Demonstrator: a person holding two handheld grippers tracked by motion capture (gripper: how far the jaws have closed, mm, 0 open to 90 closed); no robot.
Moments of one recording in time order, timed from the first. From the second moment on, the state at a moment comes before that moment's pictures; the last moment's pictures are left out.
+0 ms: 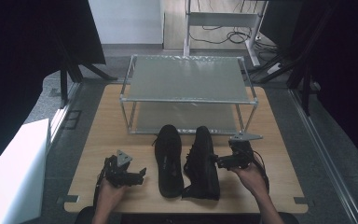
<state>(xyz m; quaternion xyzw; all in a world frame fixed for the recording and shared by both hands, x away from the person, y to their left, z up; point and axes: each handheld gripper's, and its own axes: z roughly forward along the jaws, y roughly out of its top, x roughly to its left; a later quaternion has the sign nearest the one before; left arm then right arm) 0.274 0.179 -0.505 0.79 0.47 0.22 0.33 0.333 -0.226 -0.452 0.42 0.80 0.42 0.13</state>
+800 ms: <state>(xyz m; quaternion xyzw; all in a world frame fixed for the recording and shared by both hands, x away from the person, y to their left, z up) 0.274 0.173 -0.507 0.79 0.47 0.21 0.33 0.317 -0.294 -0.462 0.46 0.75 0.44 0.16</state>
